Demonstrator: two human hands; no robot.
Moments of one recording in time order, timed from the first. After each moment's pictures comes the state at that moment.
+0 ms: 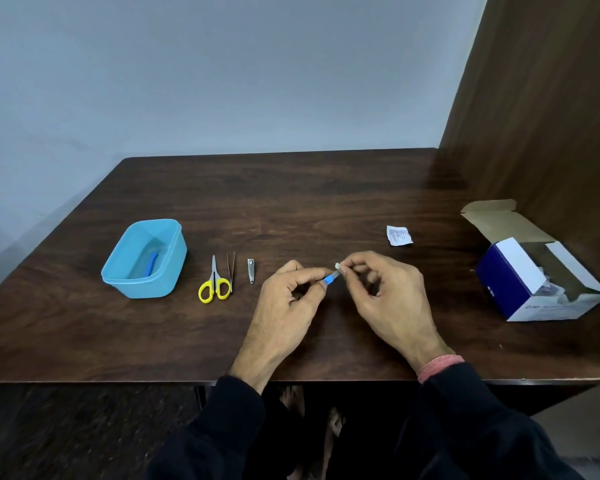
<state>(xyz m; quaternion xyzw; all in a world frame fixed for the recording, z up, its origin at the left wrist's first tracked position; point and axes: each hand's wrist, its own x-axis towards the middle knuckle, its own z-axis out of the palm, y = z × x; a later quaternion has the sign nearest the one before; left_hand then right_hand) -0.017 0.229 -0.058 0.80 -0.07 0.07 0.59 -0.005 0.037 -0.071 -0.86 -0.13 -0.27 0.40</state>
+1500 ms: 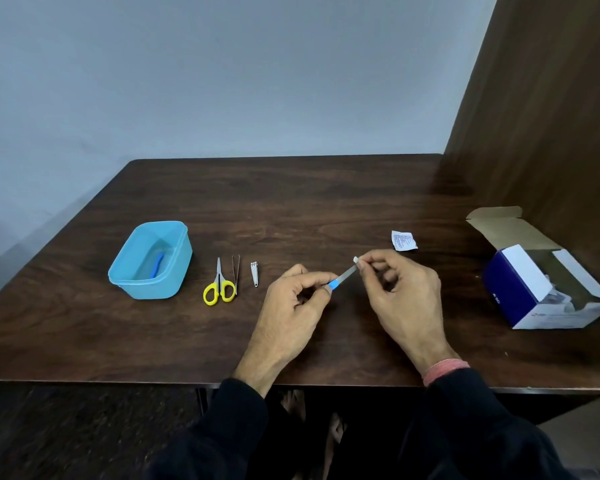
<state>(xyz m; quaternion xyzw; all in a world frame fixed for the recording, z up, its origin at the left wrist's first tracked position) -0.016 0.229 -0.058 0.81 -0.07 0.06 0.58 0.000 0.033 -0.068 -0.87 -0.04 -0.29 0.40</state>
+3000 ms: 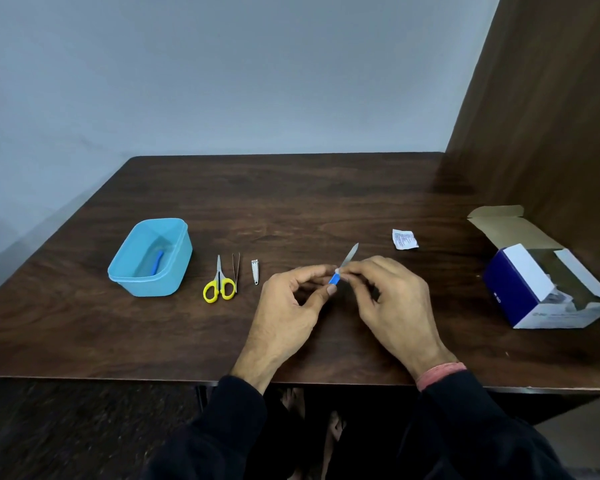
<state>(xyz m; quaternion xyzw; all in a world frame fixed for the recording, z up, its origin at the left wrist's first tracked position) -0.011 0.235 -0.071 0.79 -0.08 0.06 0.60 -0.007 0.038 -0.072 -0.87 -0.19 -0.32 0.32</state>
